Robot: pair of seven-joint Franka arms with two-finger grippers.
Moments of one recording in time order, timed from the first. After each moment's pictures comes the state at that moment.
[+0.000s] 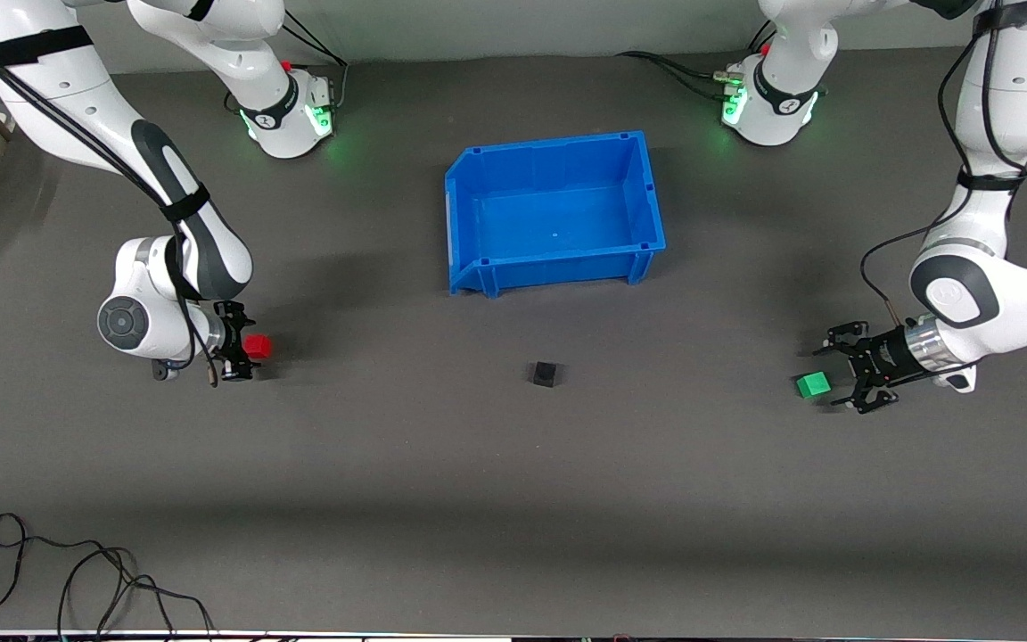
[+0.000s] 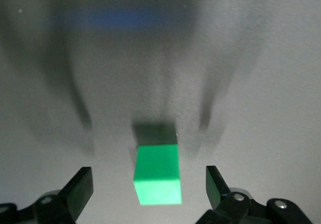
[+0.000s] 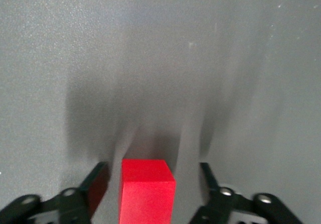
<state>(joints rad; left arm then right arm) 0.10 0.52 0.07 -2.04 -0.85 2.39 -0.92 -0.08 0.45 0.06 -2.15 -0.08 2.38 1.47</state>
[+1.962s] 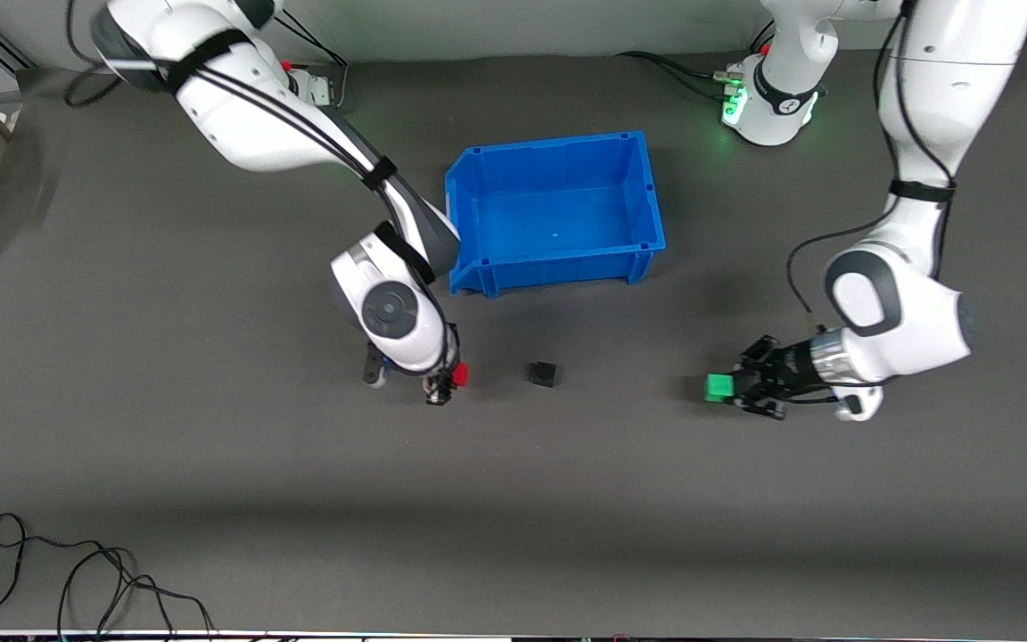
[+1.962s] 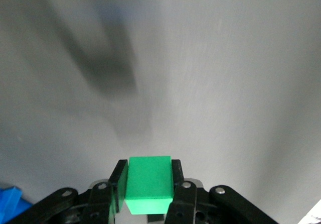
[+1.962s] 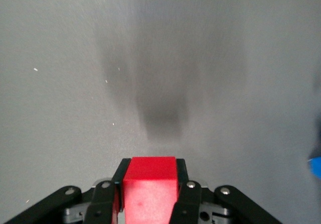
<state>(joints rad) -0.20 0.48 0.03 -1.93 -0.88 2.33 -0.87 0.42 0.79 0.19 -1.47 -0.10 2.24 2.38</state>
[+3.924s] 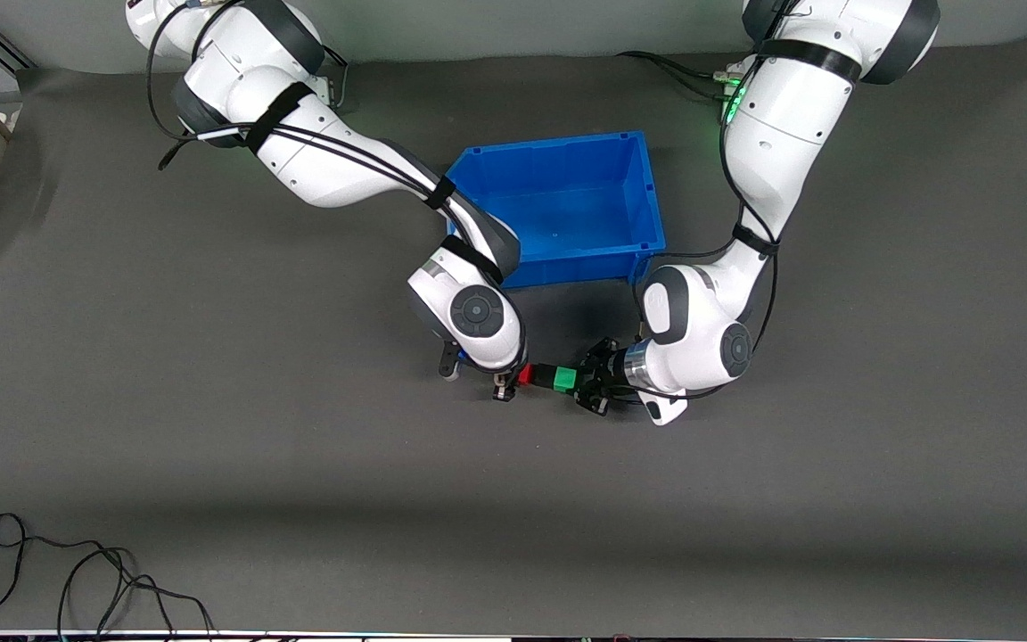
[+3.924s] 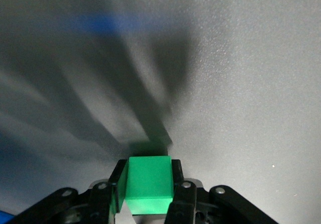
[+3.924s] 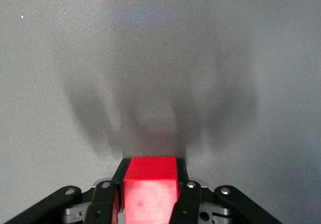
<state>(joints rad) -0.45 0.79 -0.07 -1.63 -0.90 2.45 -1.12 0.48 1.00 0.30 -1.24 -0.22 2.24 2.59</state>
